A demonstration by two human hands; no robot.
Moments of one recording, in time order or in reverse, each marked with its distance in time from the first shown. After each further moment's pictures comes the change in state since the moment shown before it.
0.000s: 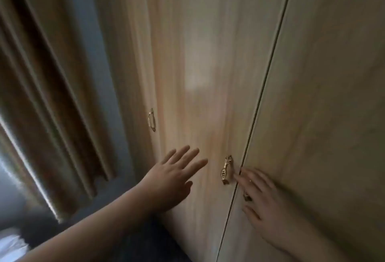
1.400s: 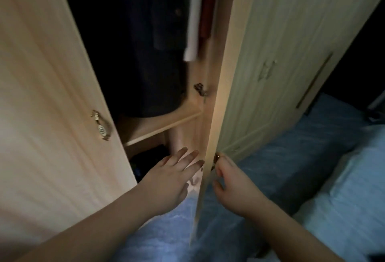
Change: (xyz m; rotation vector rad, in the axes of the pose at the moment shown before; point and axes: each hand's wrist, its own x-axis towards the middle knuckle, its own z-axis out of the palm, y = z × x) left_hand -0.070 0.072 0.046 -0.197 0.012 1.346; right_hand -0.136 -0.307 0.043 0.255 0.506 1.295
